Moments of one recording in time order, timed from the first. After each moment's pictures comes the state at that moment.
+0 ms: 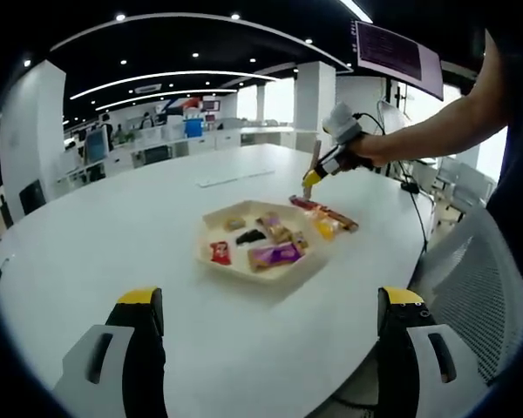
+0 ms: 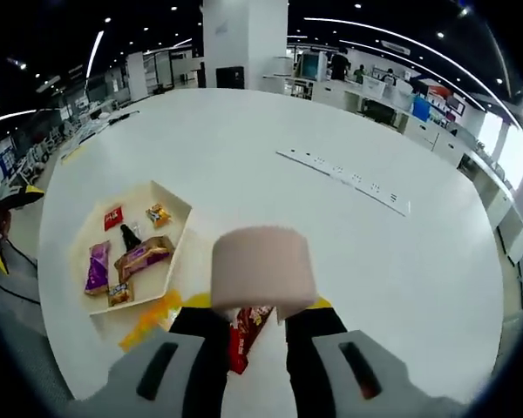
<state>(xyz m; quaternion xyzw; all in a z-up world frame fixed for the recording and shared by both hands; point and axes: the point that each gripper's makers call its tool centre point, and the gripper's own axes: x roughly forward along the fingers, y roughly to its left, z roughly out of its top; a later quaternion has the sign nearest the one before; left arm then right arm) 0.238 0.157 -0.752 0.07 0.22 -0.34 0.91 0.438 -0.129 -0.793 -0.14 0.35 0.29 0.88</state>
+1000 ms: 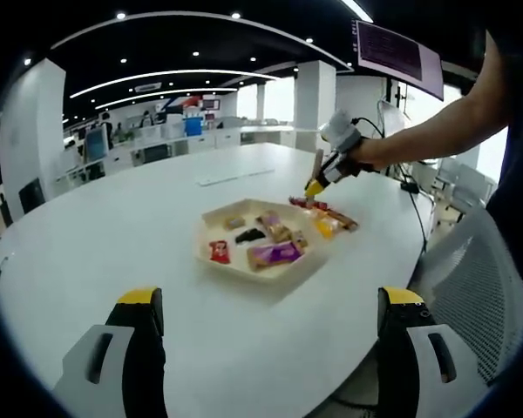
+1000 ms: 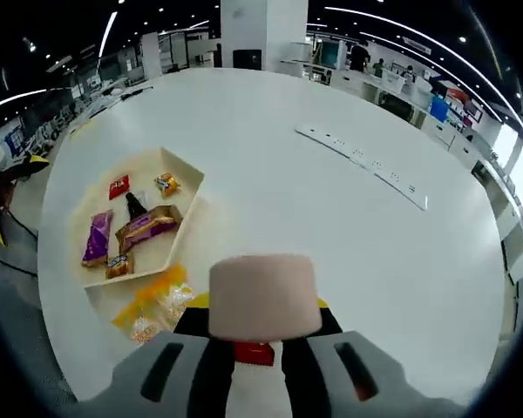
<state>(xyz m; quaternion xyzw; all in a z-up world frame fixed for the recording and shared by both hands) 0.238 0.156 -0.753 0.06 0.22 -0.34 0.91 0.424 -0.124 -0.817 -0.19 0.38 0.33 0.84</state>
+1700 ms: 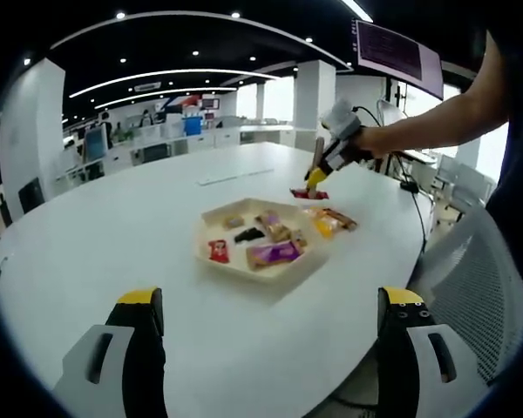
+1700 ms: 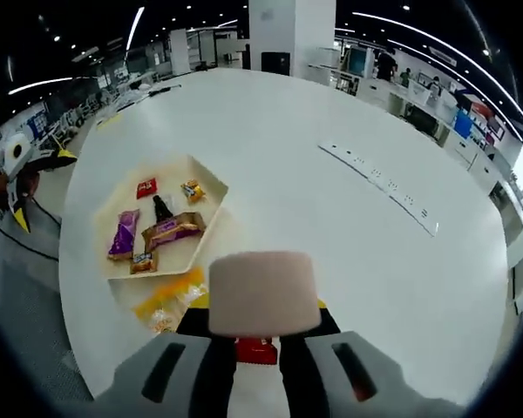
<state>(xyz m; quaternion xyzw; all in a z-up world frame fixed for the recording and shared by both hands) 0.237 0.156 -0.754 0.06 0.22 -0.34 0.91 0.422 -0.119 -0.779 -0.21 0.37 0.40 0.81</state>
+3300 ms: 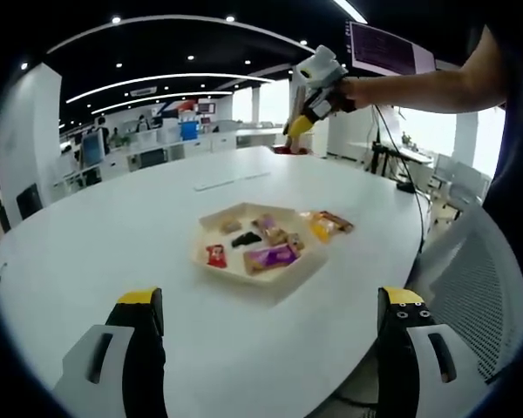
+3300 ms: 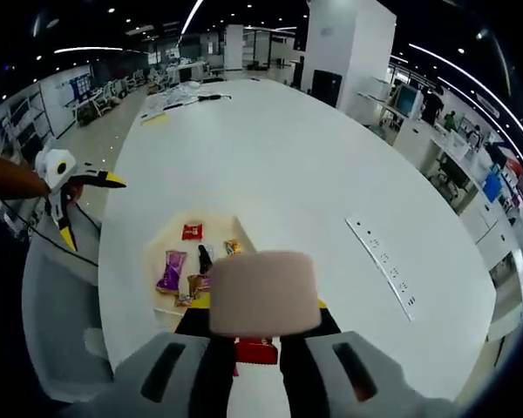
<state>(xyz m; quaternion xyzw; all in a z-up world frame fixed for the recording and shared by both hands) 0.236 0.153 -0.750 0.07 0.21 -0.35 0.91 0.423 -0.055 -0.670 -0.26 0.32 0.48 0.77</state>
